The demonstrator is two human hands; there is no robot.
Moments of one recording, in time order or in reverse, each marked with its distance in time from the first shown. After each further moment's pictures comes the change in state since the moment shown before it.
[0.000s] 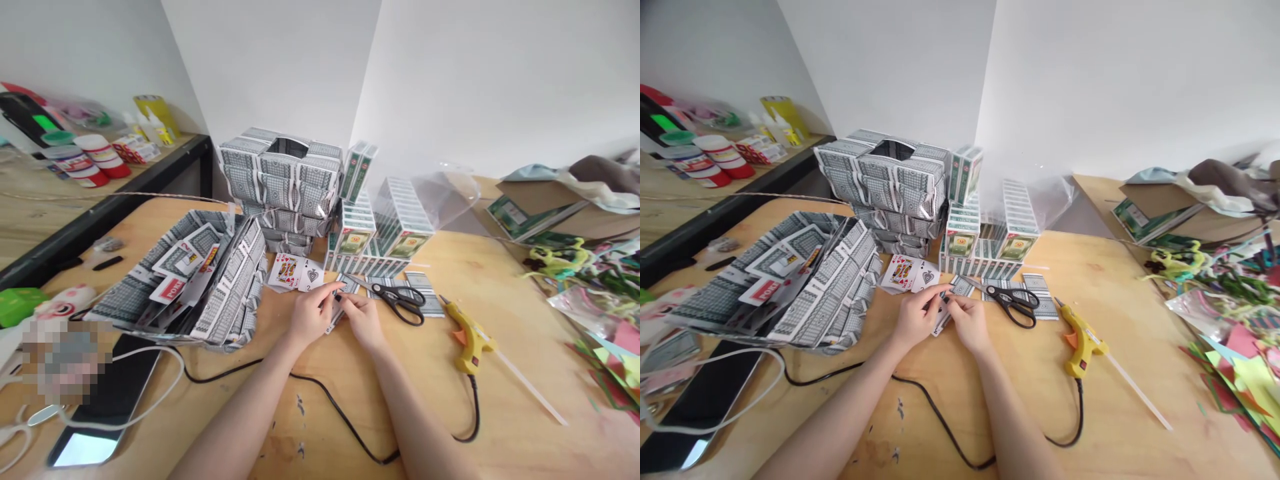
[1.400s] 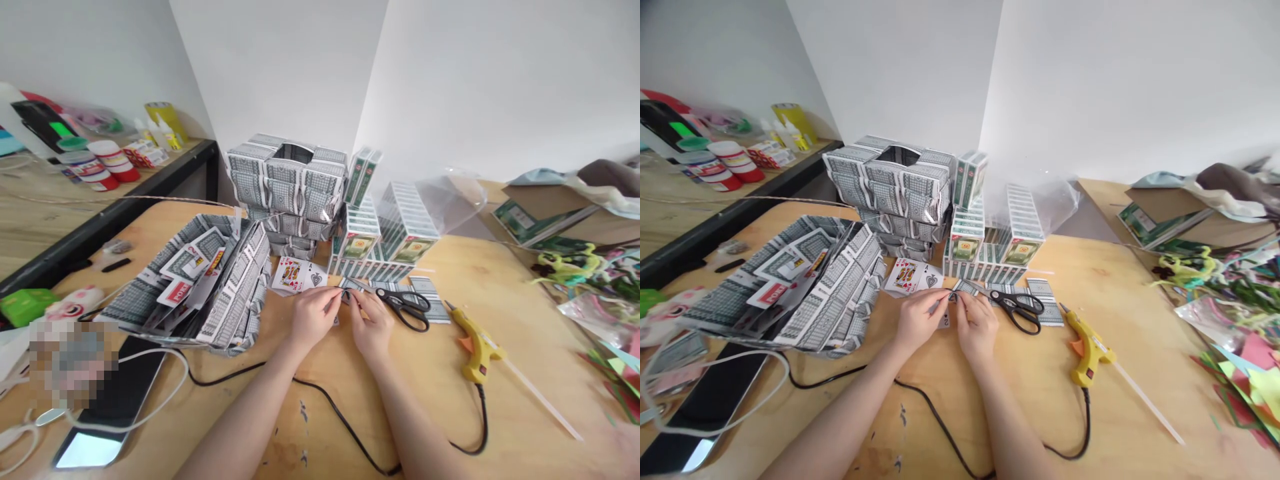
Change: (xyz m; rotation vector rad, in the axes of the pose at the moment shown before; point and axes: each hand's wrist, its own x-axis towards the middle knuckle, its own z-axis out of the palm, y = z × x) left_hand 0.002 -0.005 0.001 0.161 0.104 0.082; right_hand -0.006 0.003 0.000 -0.698 0.454 -0.660
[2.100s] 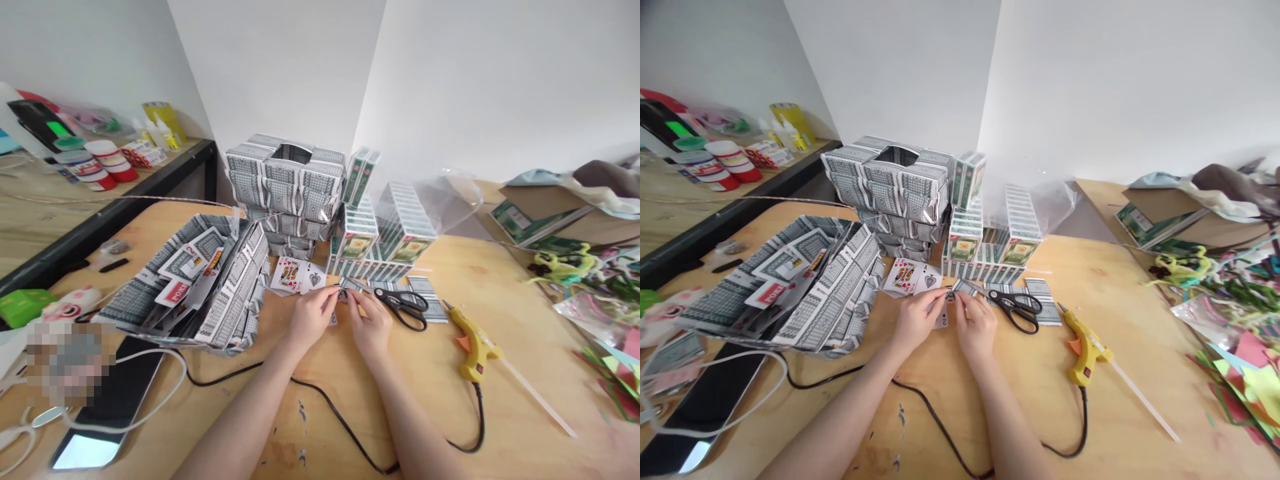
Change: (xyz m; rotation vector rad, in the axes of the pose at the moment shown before) left_hand 0.000 0.000 -0.003 -0.013 -0.089 -0.074; right_hand 0.001 0.001 -0.001 -0.063 -0.011 -0.008
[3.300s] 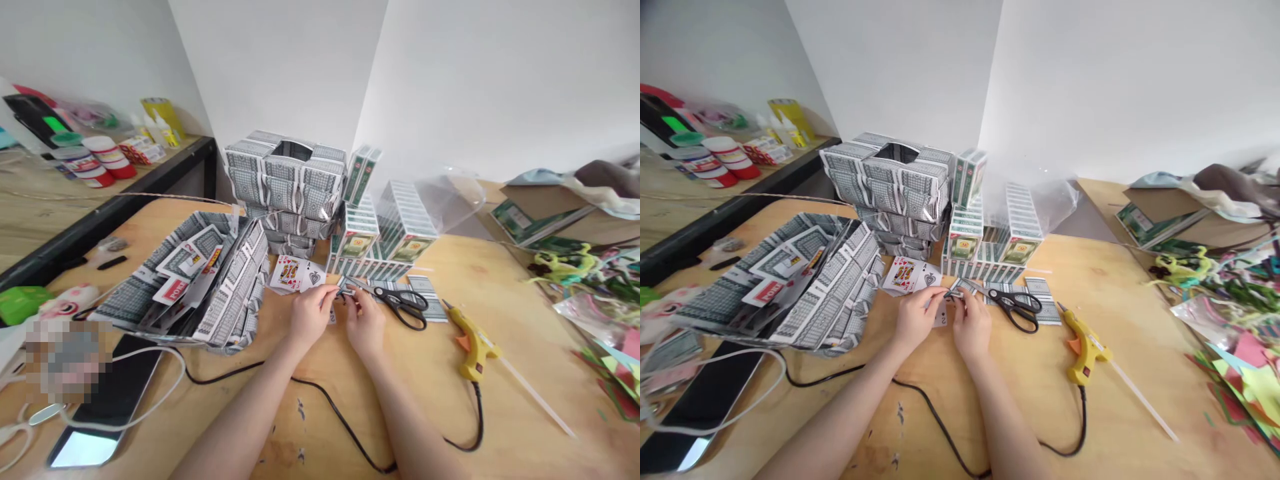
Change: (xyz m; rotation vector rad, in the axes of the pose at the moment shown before) left_hand -0.001 0.001 0.003 0.008 0.032 -0.089; right_hand -0.009 0.008 0.008 -0.056 -0.157 0.172
